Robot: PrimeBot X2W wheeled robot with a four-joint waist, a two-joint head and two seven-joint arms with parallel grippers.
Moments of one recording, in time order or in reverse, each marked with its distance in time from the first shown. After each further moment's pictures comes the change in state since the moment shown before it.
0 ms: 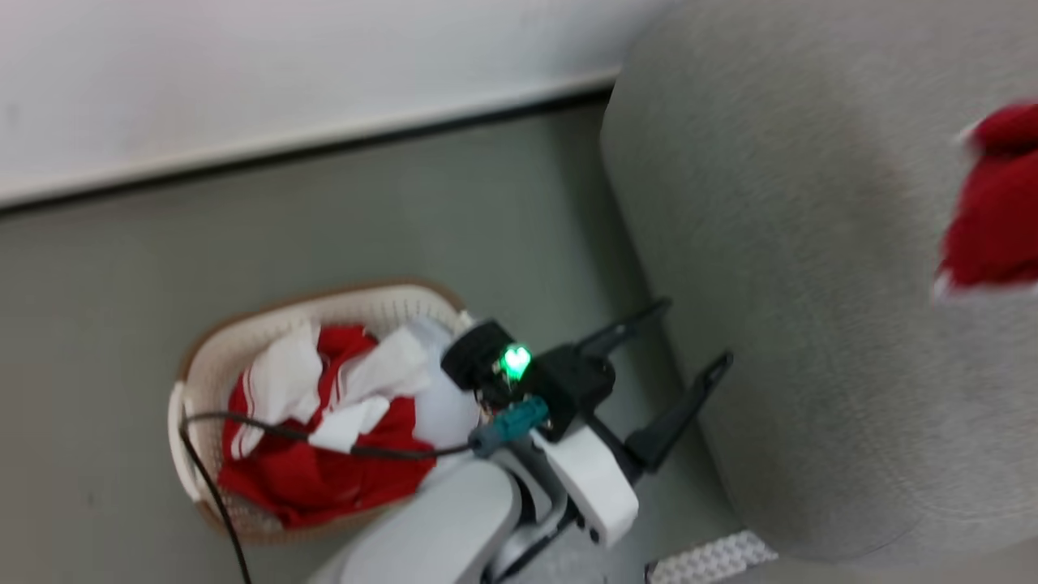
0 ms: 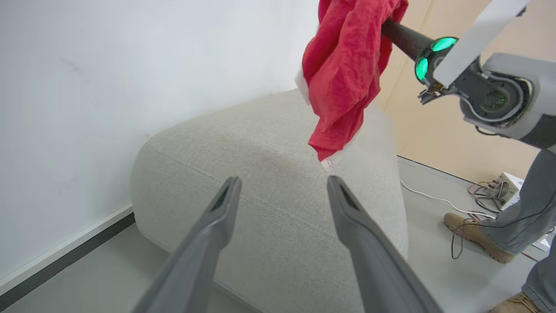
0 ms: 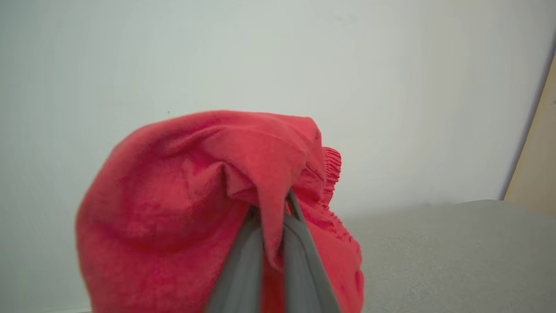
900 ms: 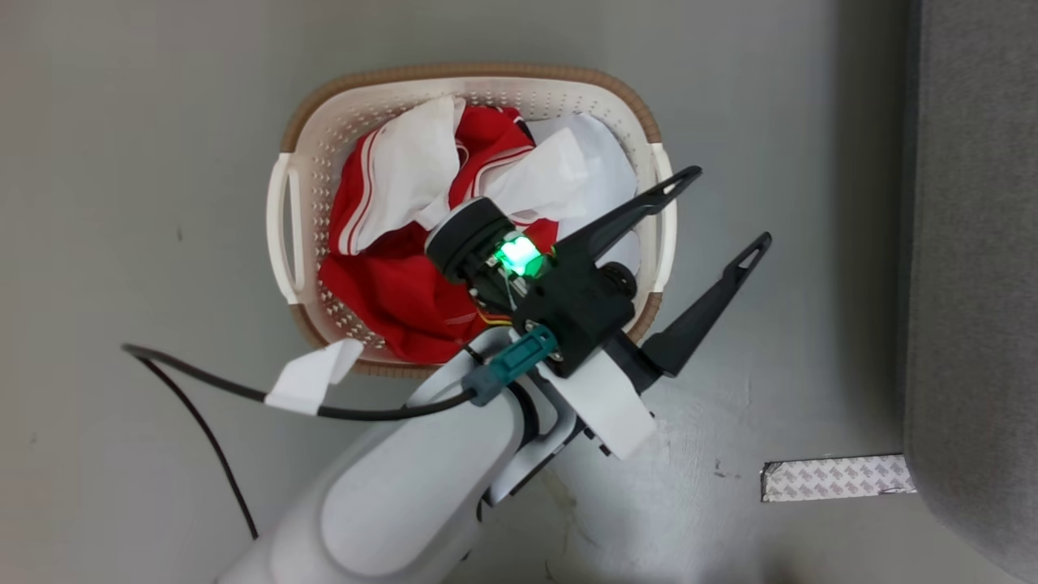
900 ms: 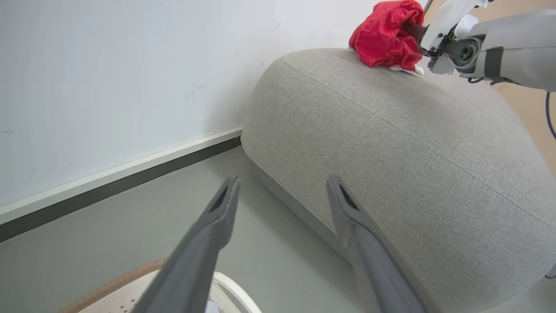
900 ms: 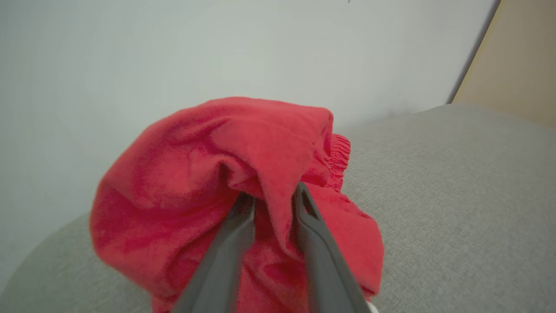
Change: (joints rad) left arm -0.200 0.024 0.017 -0.093 0.072 0.035 0.021; right arm -0.753 -0.200 -0.455 0.820 -0.312 0.000 0.002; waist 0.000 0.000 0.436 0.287
